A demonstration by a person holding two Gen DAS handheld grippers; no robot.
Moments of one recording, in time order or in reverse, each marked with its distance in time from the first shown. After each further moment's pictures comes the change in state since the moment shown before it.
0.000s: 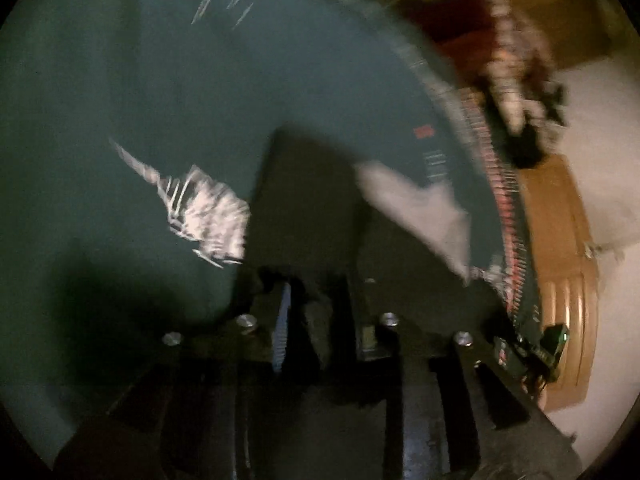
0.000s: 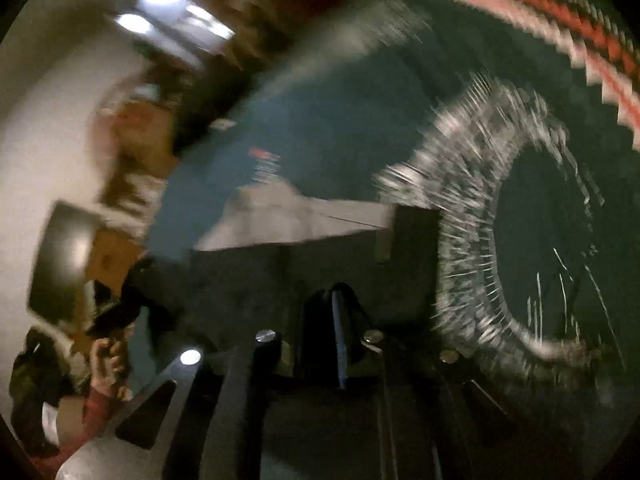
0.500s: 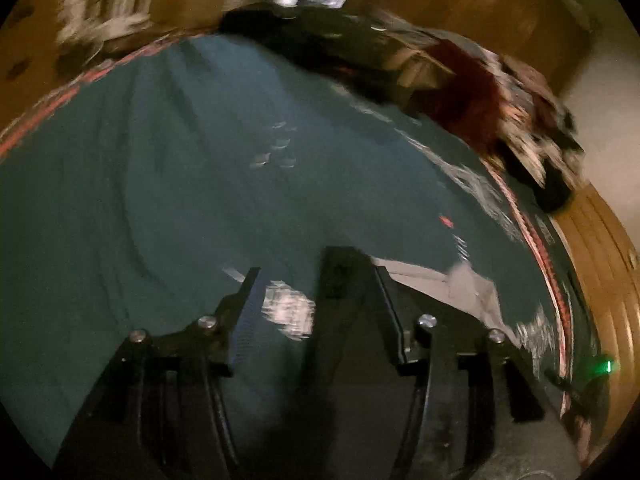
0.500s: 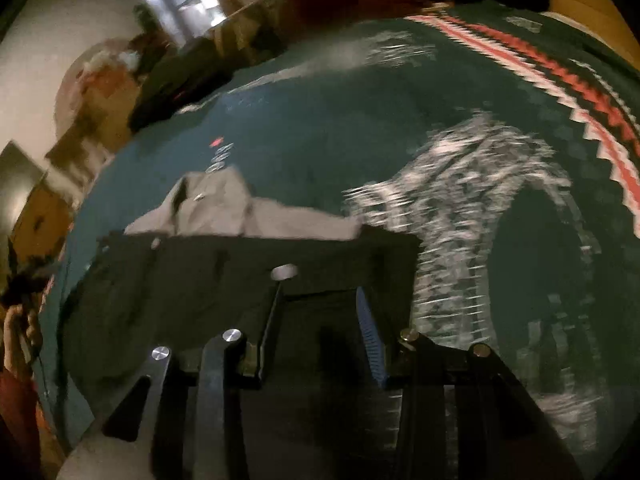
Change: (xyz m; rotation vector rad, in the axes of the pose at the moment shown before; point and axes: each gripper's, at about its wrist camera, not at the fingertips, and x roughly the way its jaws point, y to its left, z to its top) left arm -0.094 -0.030 -0.047 0.225 -0.422 0.164; right arm 0.041 0.045 -0.033 -0.253 -0.136 -0.201
